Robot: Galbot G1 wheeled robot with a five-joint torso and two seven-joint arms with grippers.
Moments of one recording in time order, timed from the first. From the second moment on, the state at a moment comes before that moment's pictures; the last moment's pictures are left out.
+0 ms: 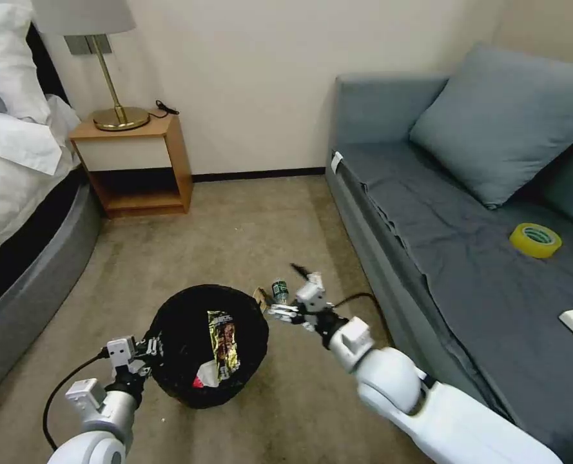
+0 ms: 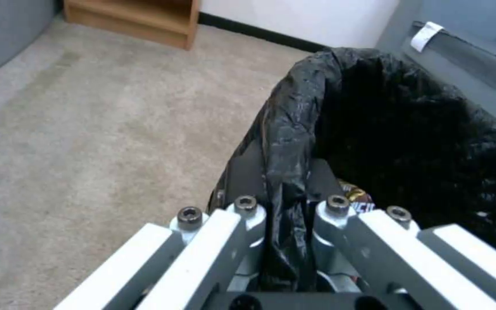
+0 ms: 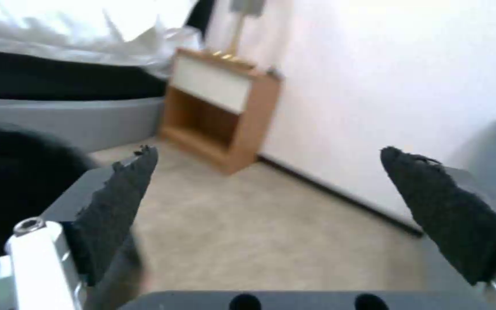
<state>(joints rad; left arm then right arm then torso) 1.62 -1.43 -0.78 -2.04 -0.47 0.24 0.11 -1.03 0.91 -0.16 1.99 0.20 0.04 0.18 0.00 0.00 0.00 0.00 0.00</state>
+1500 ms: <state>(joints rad) 1.63 -1.46 -0.96 -2.06 -0.54 0.21 0.10 -1.54 1.12 0.14 2.10 0.03 0.07 0.23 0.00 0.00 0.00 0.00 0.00</state>
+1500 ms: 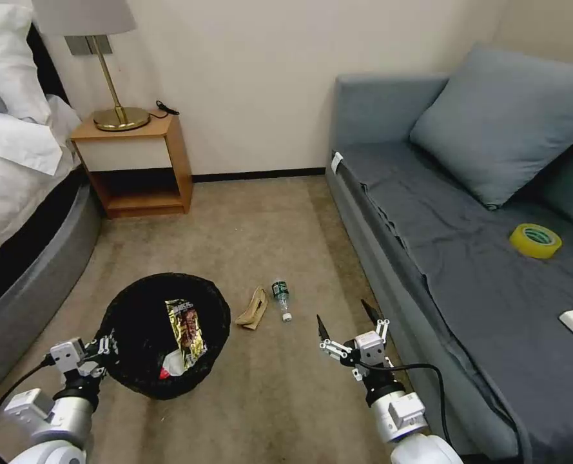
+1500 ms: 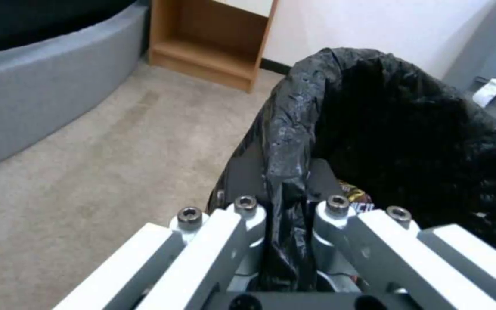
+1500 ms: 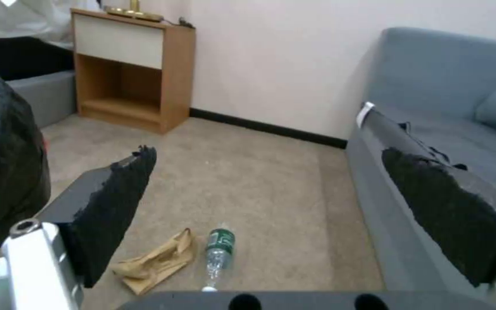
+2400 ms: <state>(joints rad) 1.59 -1.45 -1.02 -2.03 -0.52 0.21 0.06 -1.54 1.09 0.15 2.09 0.04 0.10 0.19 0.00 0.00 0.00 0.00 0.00</state>
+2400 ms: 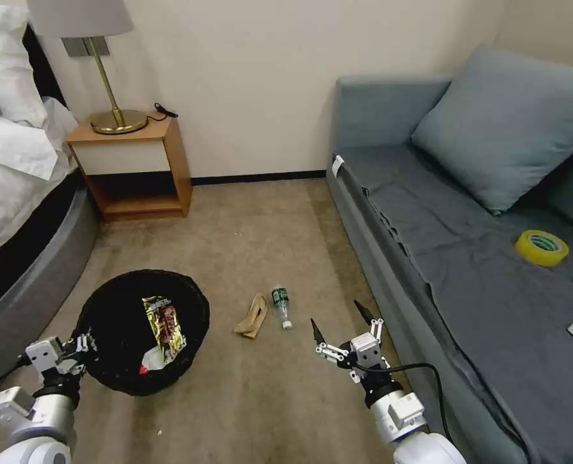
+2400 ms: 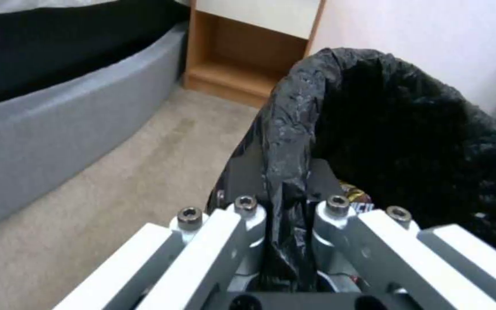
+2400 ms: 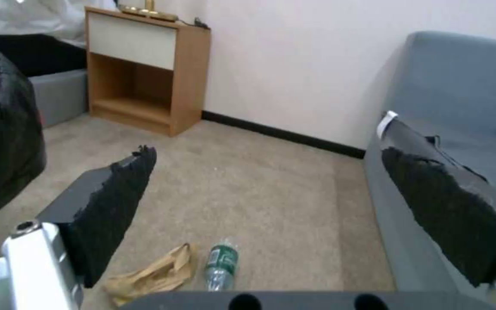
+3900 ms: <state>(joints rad) 1.62 -1.44 -1.04 -1.99 -0.47 0.17 0.13 -0.82 0.90 -0.47 1.72 0.77 -0.45 0.18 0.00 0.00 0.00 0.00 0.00</state>
